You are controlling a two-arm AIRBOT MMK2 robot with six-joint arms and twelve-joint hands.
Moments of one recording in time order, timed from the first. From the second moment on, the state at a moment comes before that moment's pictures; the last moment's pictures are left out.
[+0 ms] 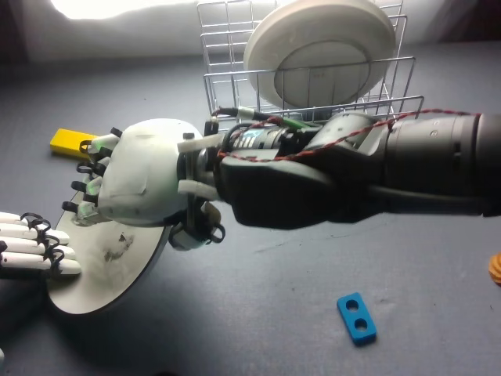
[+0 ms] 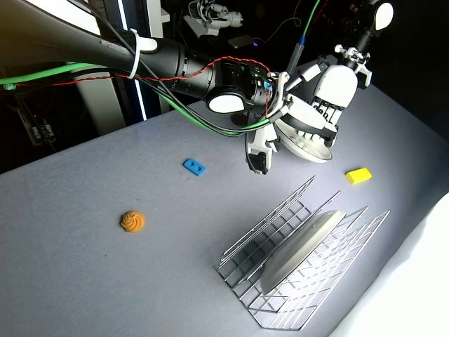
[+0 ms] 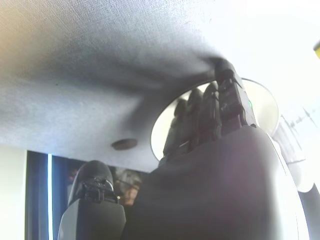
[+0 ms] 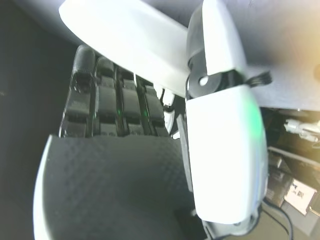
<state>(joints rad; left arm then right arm) 1.16 -0.85 1.43 1.22 -0.87 -0.12 -0.42 -1.68 1.29 0.25 0.04 -1.66</state>
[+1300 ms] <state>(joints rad) 0.98 -0.80 1.43 1.26 -0.87 -0.15 -0.41 -1.69 1.32 0.31 0.12 -1.67</state>
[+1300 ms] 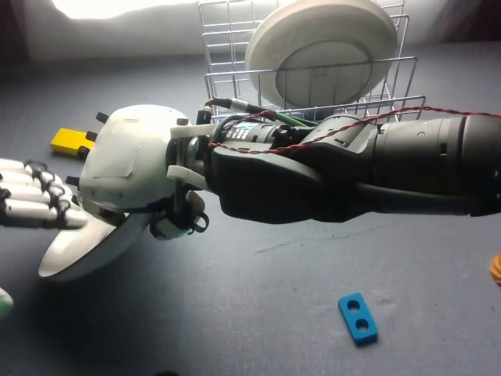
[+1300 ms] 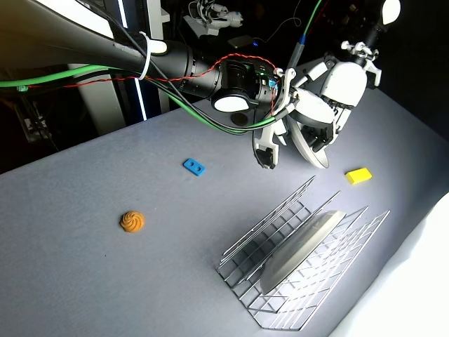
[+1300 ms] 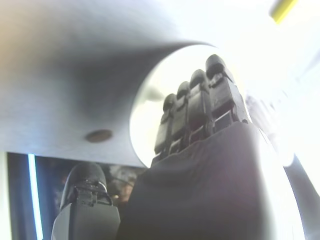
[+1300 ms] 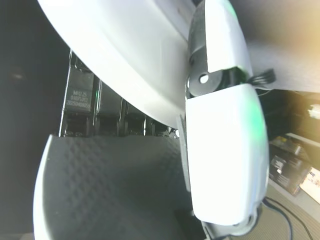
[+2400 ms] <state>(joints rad) 0.88 -0.70 1.44 1.25 -0.93 -0.23 -0.28 -1.51 1.11 0.47 0.09 -1.69</state>
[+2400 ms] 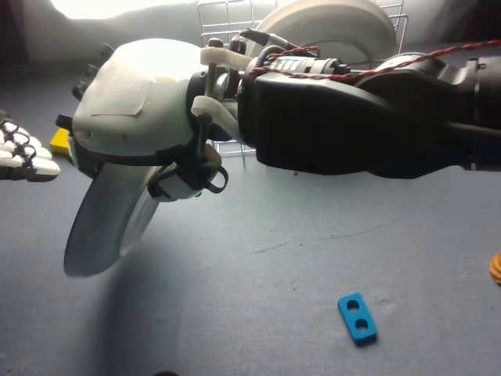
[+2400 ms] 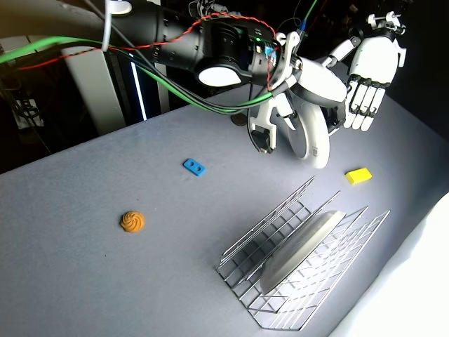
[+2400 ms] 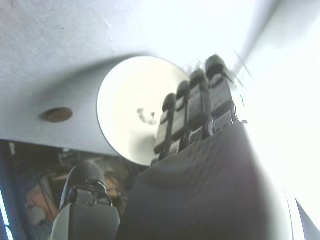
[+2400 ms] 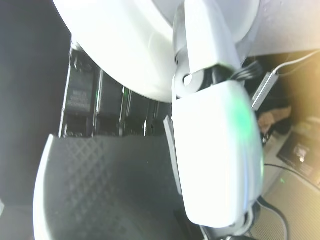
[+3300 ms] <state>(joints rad) 0.89 -0.69 1.45 1.25 -0.95 -0.23 -0.12 -1.31 0.98 1.08 0.09 -1.86</state>
